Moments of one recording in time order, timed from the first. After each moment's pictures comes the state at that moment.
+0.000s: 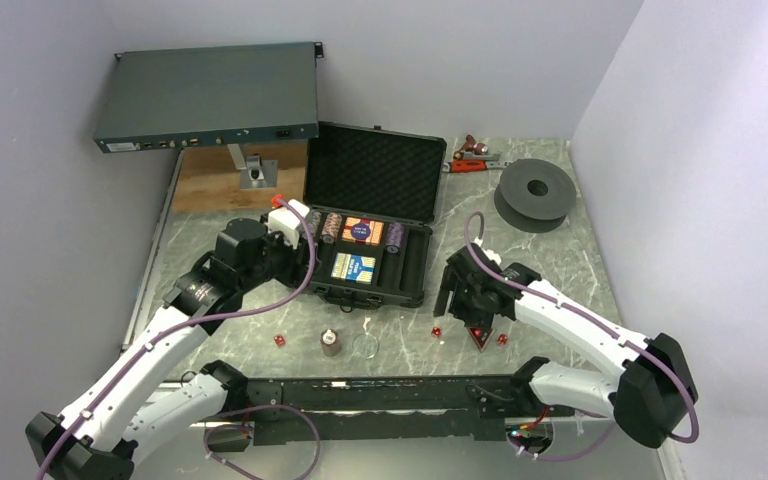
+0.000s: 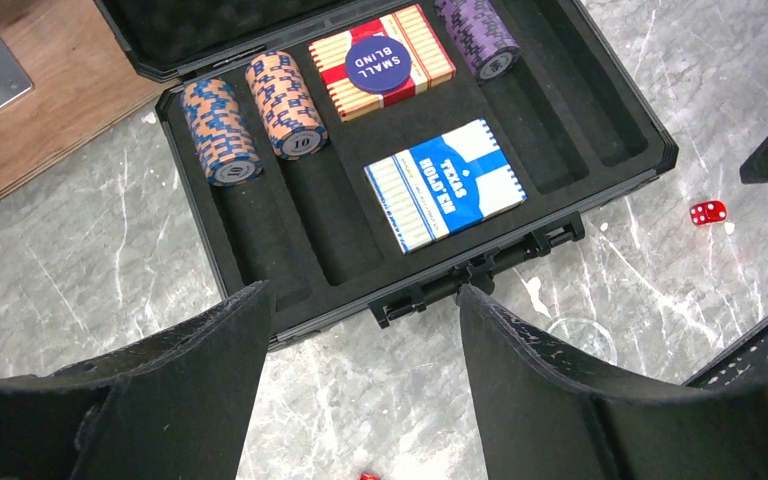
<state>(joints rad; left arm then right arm) -0.54 0.84 0.84 -0.48 0.06 0.01 0.66 1.10 0.72 -0.78 0.09 0.93</state>
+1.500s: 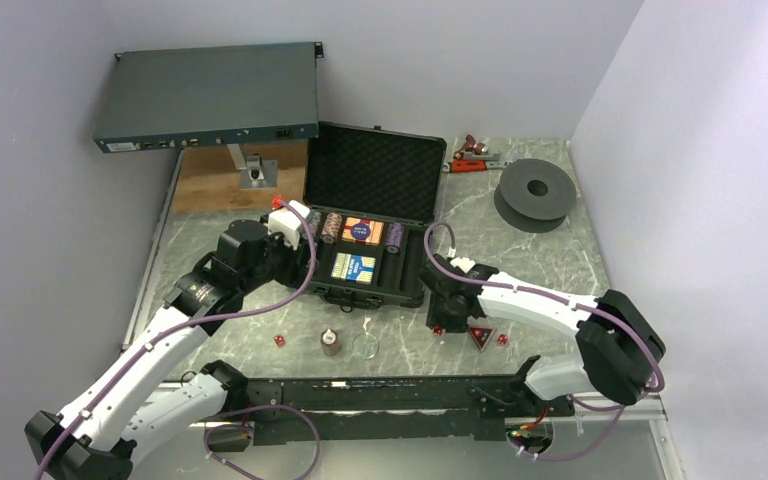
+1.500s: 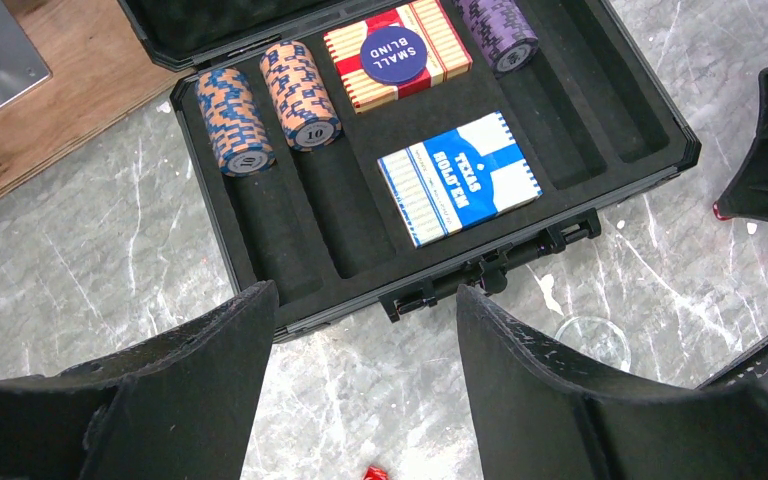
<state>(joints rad) -0.56 0.84 0.84 -0.50 0.01 0.01 0.82 1.34 0.72 -0.69 0.18 1.01</state>
